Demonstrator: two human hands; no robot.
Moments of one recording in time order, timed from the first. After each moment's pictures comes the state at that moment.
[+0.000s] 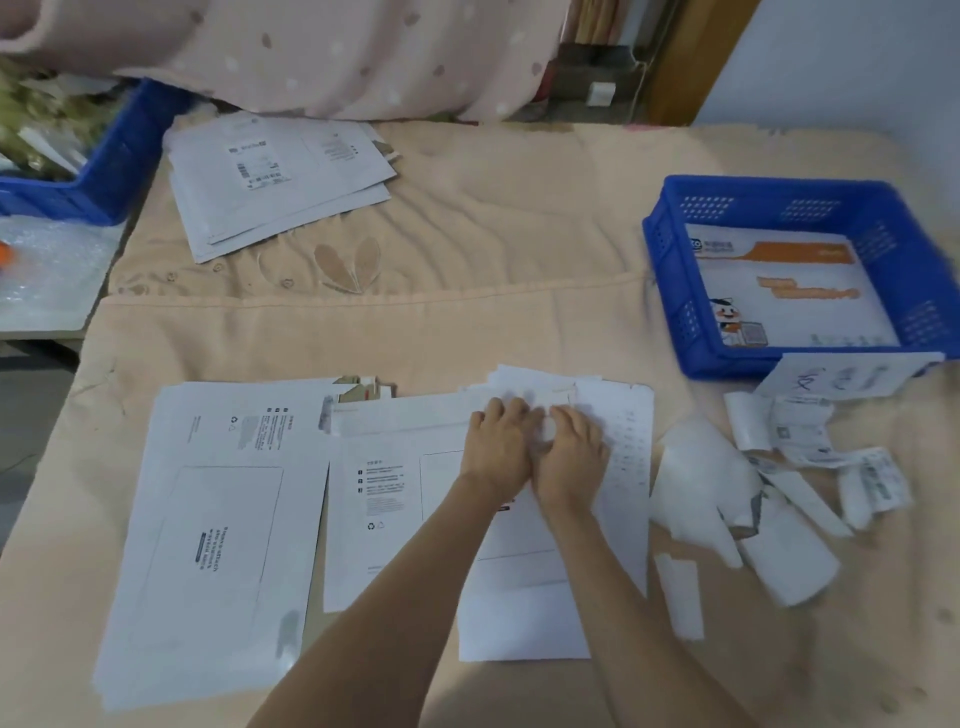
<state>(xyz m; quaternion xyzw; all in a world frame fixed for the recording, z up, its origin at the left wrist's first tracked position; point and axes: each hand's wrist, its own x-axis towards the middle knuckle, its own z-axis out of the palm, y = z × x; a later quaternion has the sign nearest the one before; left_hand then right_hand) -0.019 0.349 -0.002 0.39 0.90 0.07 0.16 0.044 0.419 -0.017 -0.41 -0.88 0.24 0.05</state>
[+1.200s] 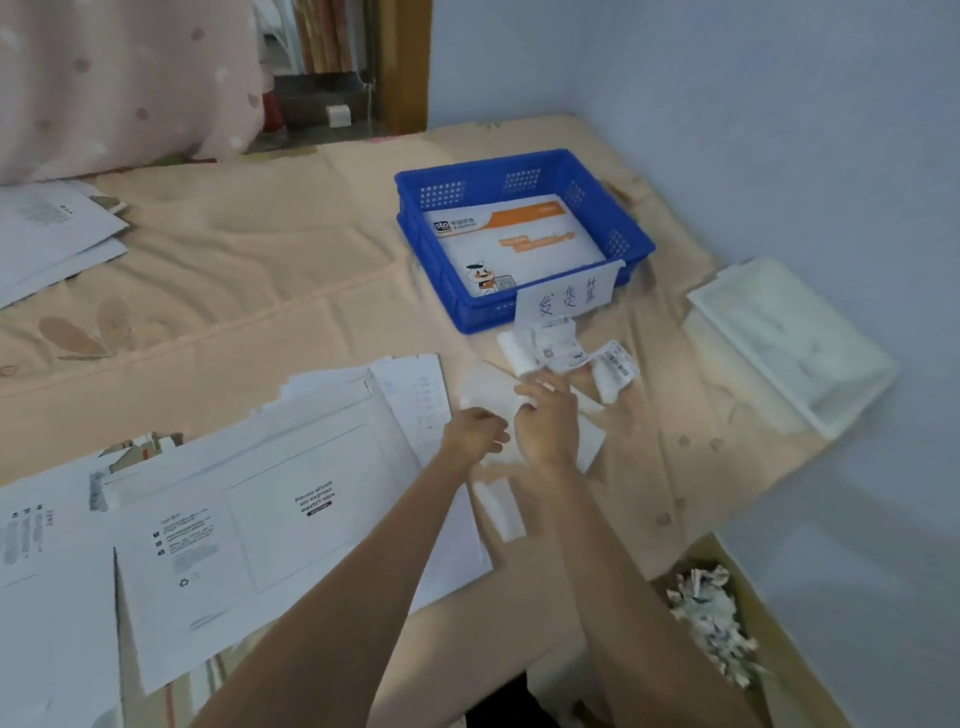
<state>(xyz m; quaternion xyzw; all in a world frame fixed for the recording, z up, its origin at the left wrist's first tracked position) 0.110 0.473 0.038 0.14 0.72 0.44 0.52 0.192 0.534 0.049 -0.55 -0.77 0.29 0.16</state>
